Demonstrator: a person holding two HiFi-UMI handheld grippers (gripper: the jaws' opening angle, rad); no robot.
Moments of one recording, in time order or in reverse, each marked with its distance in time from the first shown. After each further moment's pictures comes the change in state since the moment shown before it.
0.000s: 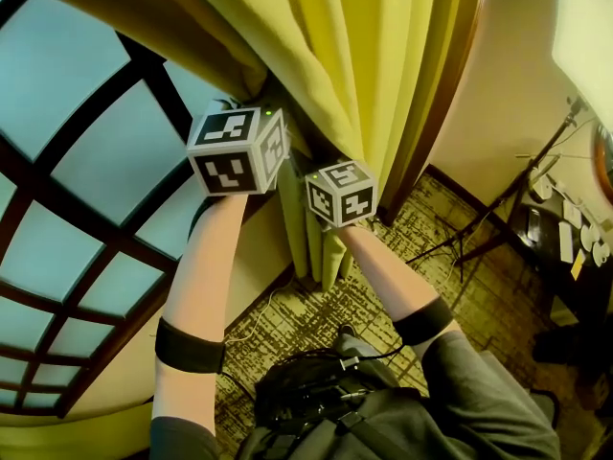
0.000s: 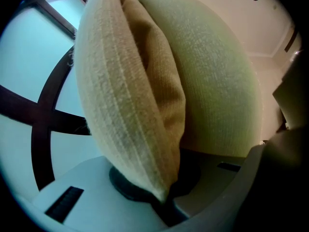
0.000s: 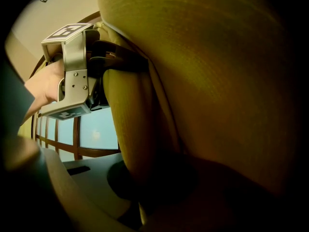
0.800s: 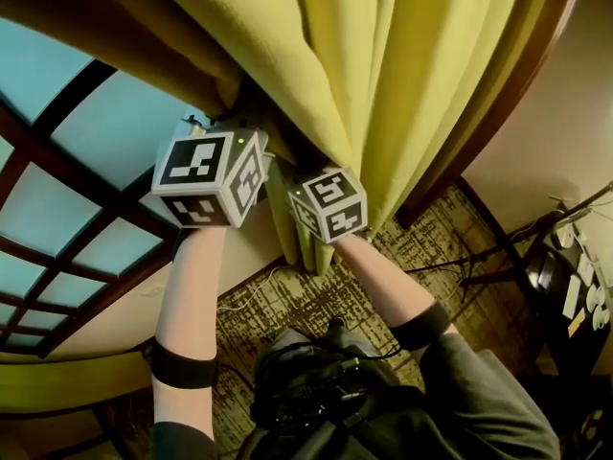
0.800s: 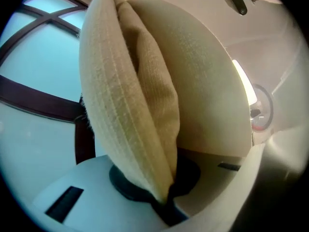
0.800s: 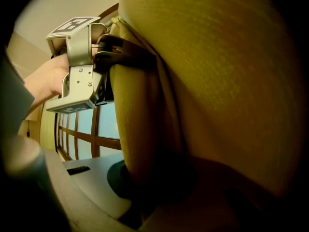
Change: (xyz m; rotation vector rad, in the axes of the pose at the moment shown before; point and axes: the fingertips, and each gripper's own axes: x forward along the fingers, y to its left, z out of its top) left arm -0.043 0.063 -0.027 0.039 0.019 0.214; right arm 0.049 0.063 -0.033 -0.100 0.057 0.258
